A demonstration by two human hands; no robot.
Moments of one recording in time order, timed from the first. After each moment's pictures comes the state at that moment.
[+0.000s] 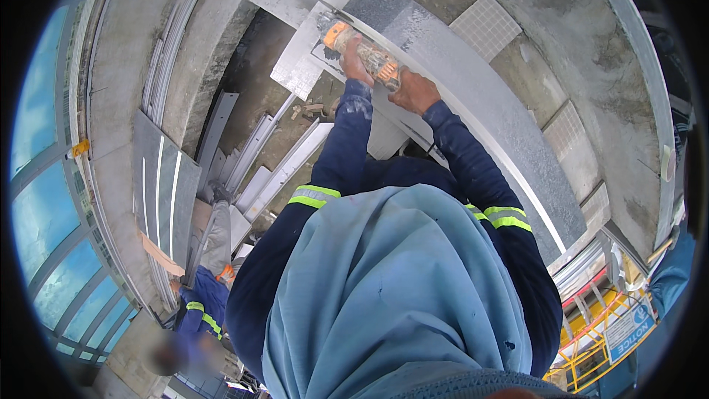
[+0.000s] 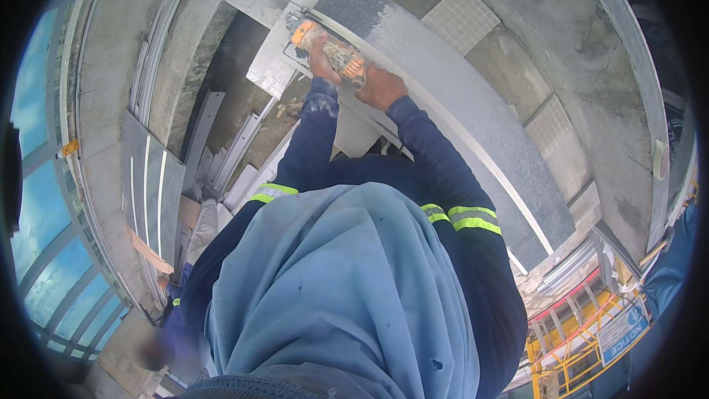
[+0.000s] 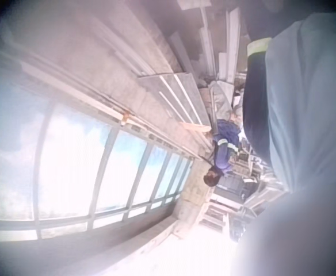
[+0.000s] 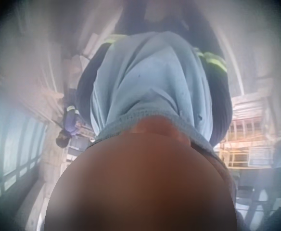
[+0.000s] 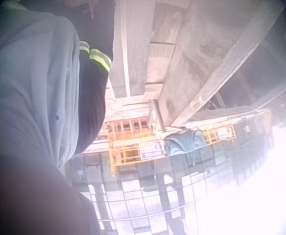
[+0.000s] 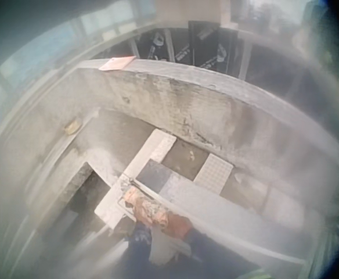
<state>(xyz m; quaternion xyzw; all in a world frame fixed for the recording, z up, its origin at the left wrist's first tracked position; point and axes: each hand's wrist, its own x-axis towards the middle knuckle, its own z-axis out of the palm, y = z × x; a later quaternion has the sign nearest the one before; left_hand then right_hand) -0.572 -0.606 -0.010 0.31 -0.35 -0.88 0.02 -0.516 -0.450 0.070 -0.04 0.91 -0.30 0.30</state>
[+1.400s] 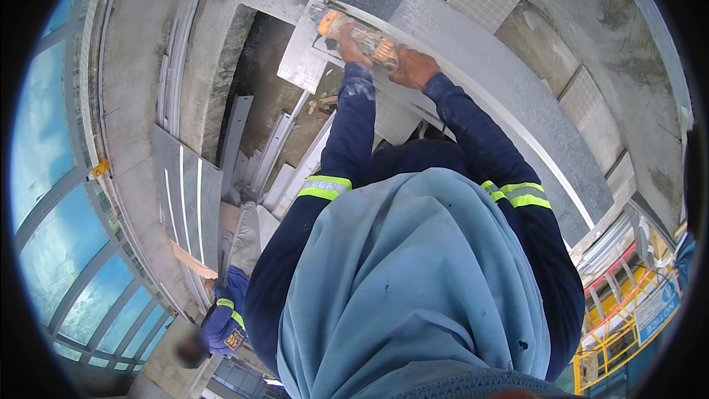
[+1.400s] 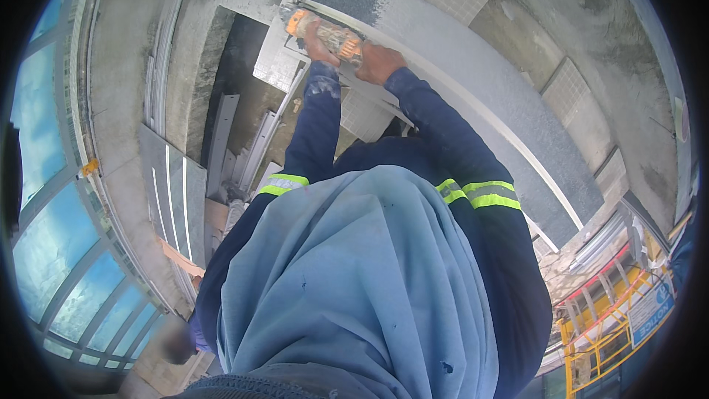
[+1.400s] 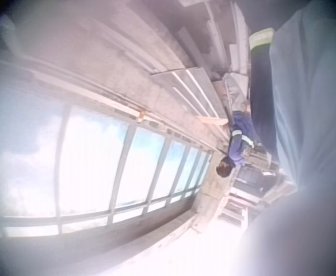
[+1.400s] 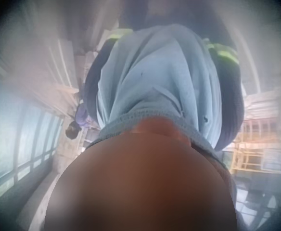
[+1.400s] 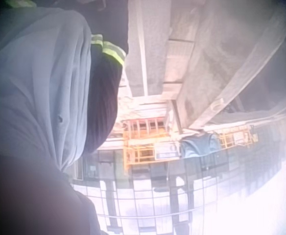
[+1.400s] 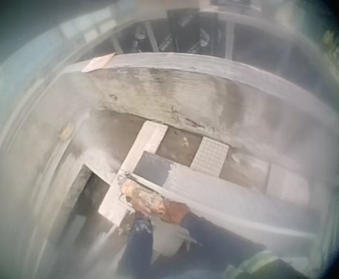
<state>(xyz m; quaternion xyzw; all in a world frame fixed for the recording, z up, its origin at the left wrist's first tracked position) -0.584 -0.617 -0.013 0.30 -0.39 -0.87 0.00 -0.523 -0.462 0.068 -0.04 0.91 -0.30 0.29</state>
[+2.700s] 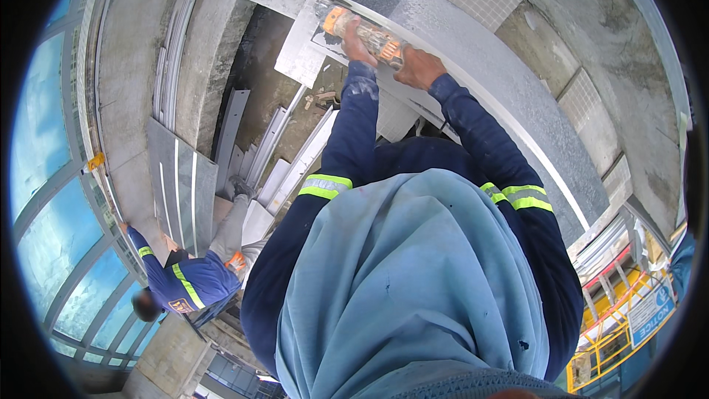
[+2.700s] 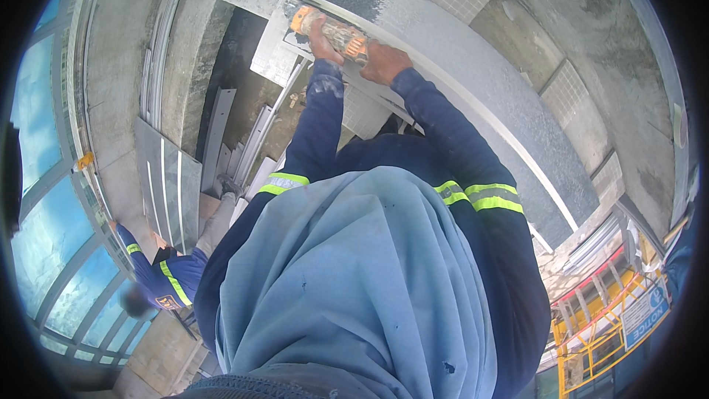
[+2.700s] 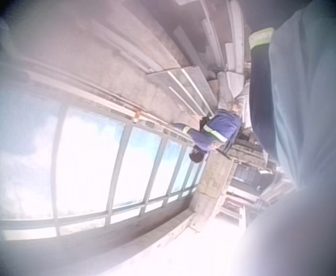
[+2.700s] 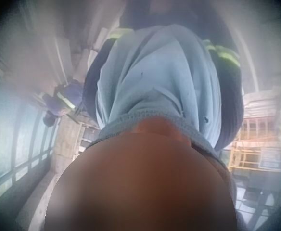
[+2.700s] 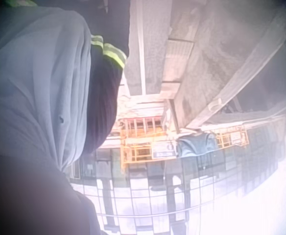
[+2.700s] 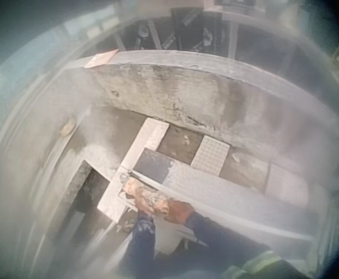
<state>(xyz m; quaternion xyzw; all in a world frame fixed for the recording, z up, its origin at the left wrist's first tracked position) -0.572 -0.607 -0.018 0.28 -0.39 -0.88 0.01 -0.515 -0.450 0.071 -0.03 0.91 -0.30 0.30</state>
